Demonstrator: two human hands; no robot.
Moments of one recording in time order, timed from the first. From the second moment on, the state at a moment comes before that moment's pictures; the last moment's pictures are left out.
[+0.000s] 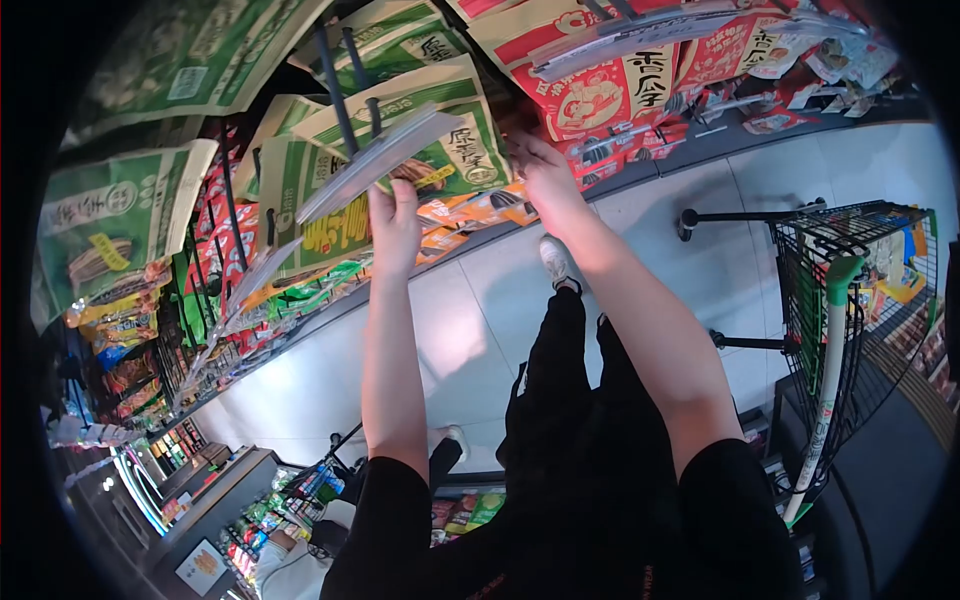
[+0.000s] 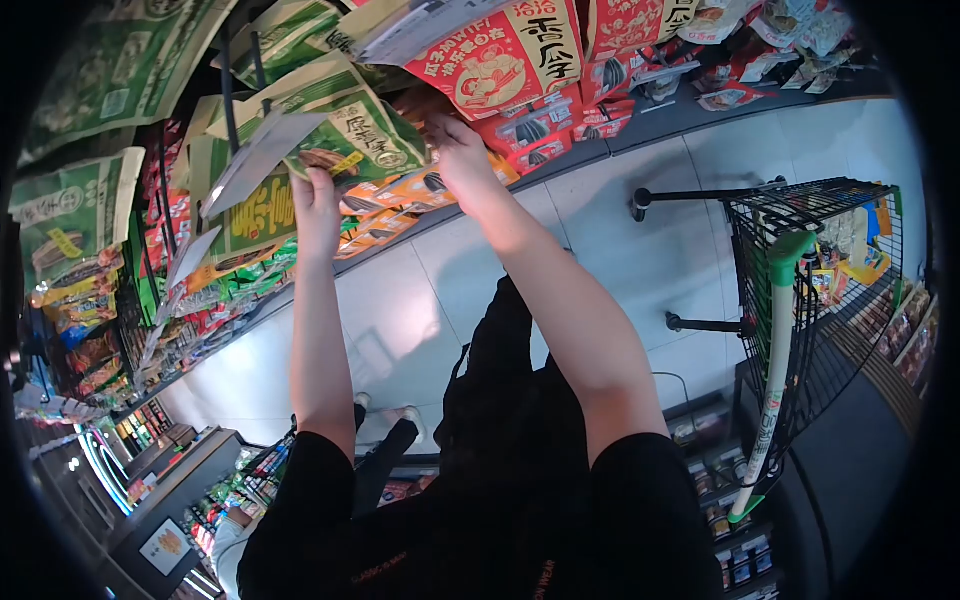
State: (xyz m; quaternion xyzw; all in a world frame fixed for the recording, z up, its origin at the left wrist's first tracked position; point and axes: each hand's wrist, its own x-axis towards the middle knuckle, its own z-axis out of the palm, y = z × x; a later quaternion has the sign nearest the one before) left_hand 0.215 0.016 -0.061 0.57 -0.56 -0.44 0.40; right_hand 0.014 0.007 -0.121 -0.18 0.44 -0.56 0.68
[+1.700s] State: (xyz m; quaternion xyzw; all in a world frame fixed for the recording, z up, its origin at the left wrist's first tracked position) left_hand 0.193 0.016 -0.085 0.50 -0.59 -0.44 0.46; right_hand -0.015 0.133 0.049 -0.53 0.57 -0.39 0.49
